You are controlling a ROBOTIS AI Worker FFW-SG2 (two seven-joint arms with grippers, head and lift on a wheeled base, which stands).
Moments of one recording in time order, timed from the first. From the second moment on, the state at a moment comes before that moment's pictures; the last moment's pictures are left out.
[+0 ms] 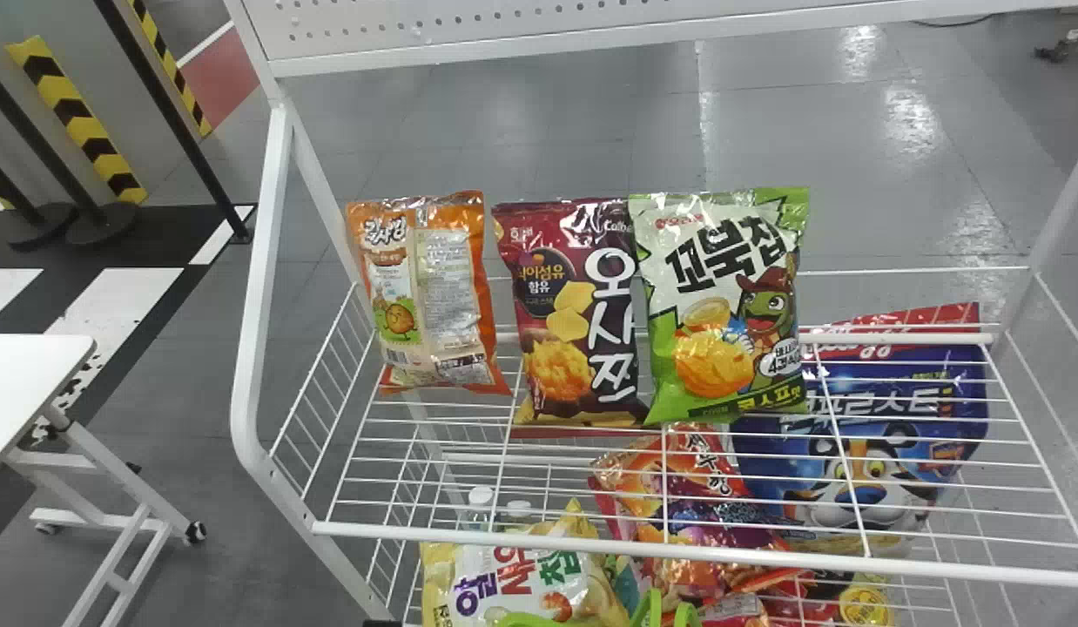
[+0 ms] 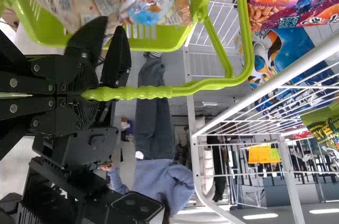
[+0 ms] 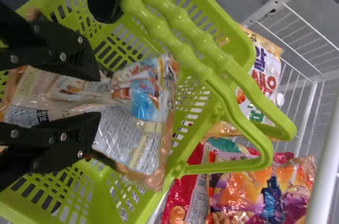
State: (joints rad) left arm 0.60 0.00 0.32 -2.22 0.74 1.57 -0.66; right arm 0.41 -0.24 0.52 -2.35 -0.30 1.45 -0.10
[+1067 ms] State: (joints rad) left arm 0.60 0.00 0.33 -2.22 0.74 1.57 -0.66; right arm 0.54 -0.26 0.33 -2.58 -0.16 1.23 -0.08
